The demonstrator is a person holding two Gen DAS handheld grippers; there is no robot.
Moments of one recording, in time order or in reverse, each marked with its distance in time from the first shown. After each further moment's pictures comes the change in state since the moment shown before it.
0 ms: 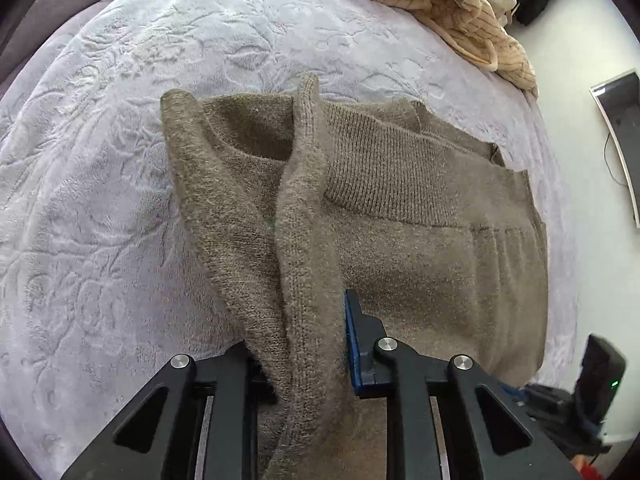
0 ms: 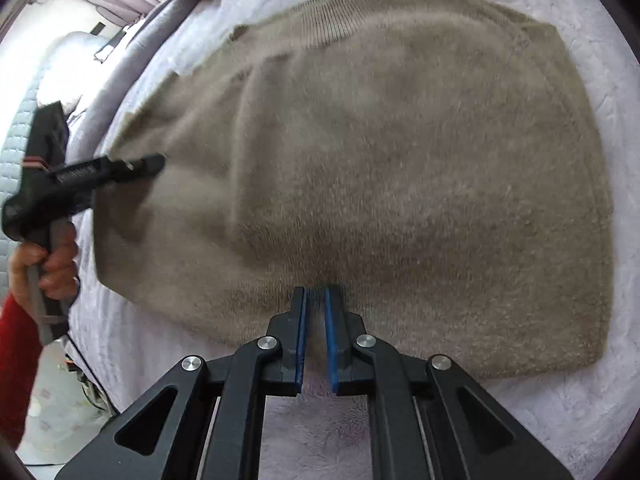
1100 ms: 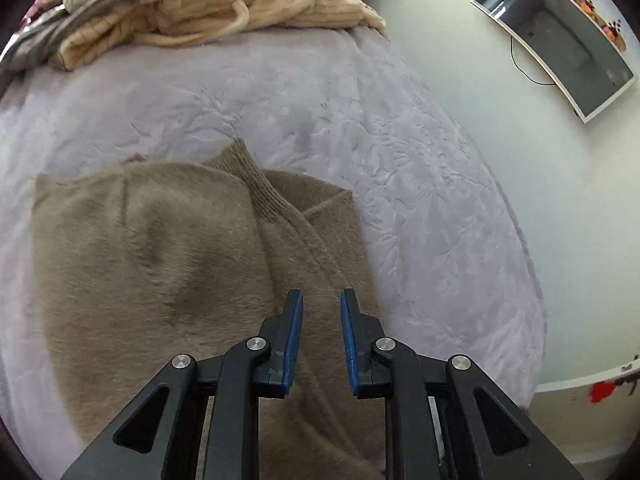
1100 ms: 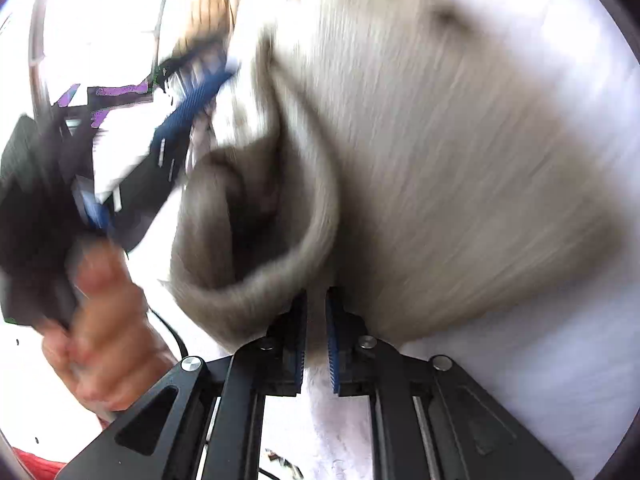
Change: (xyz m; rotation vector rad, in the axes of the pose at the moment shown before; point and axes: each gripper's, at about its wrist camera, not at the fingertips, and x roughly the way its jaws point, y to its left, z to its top) left arm 0.050 -0.298 -0.013 0.402 -0.054 -0.088; right arm -0.022 -0.149 -0.045 0.576 -0.232 0.616
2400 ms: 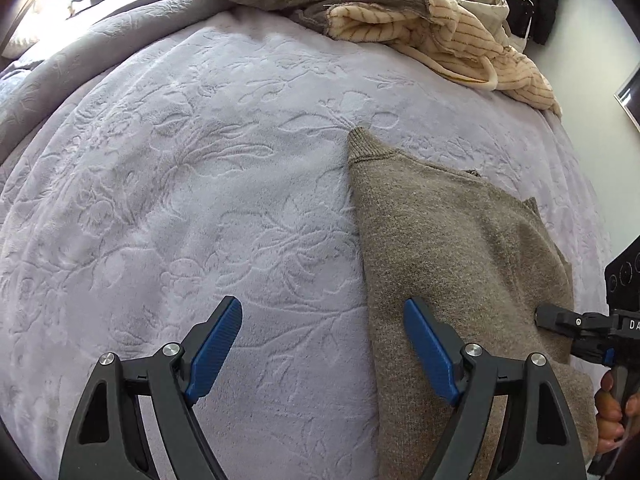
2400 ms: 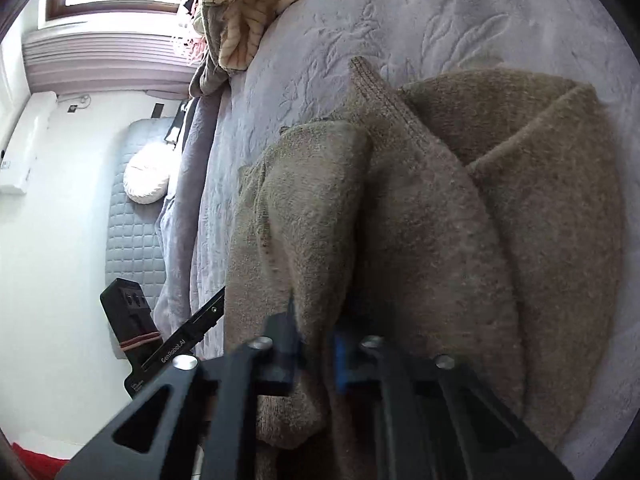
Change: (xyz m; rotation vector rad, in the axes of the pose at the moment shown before) left arm -0.031 0.190 -0.054 -0.355 -0.117 0.360; right arm 0.116 0.100 0.142 -0.305 0.280 -0.105
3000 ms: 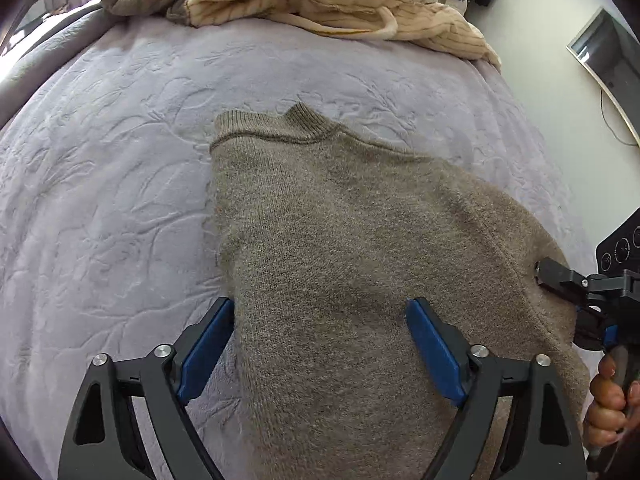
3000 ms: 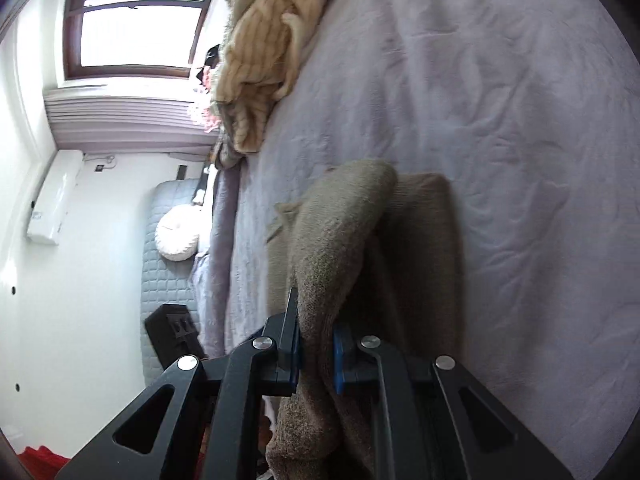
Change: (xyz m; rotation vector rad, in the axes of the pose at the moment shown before) left arm 0.028 -0.118 -0.009 0.148 0.063 -0.125; right arm -0.091 -0.052 -0.002 0.089 -0.188 0.057
